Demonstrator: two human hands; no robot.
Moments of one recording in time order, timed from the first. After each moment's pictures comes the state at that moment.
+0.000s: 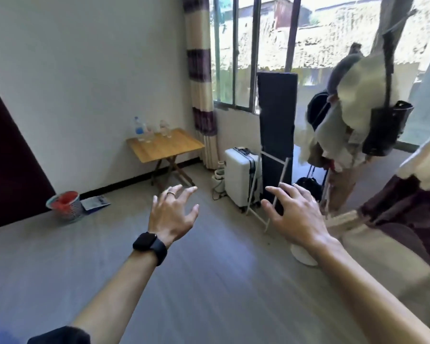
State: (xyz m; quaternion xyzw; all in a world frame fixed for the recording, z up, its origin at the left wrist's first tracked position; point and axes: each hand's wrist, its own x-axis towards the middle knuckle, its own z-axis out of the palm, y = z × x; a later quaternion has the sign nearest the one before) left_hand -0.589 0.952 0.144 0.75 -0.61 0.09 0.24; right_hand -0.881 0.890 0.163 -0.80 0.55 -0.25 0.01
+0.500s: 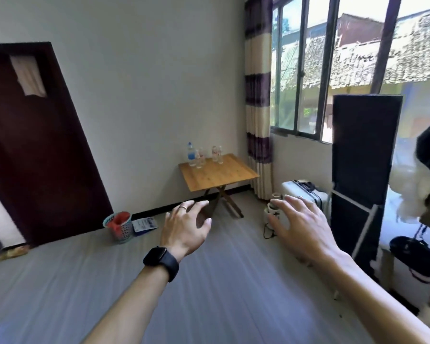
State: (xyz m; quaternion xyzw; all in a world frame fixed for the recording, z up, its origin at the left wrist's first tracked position) left_hand -0.420 0.776 0.180 0.81 -0.52 0.08 0.24; right_hand -0.676 0.655 0.180 -0.85 0.43 -0.29 0.02
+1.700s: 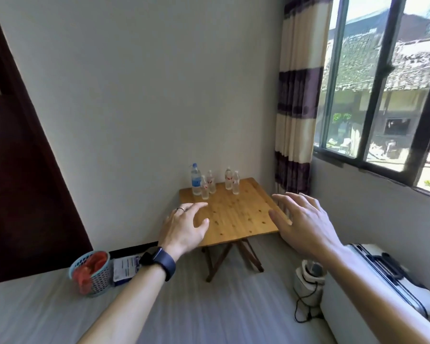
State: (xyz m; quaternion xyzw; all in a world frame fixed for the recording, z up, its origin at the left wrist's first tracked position) left_hand -0.026 0.168 0.191 0.83 -0.48 0.05 0.29; right_hand -0.272 0.016 0.203 -0.88 0.38 -0.29 0.06
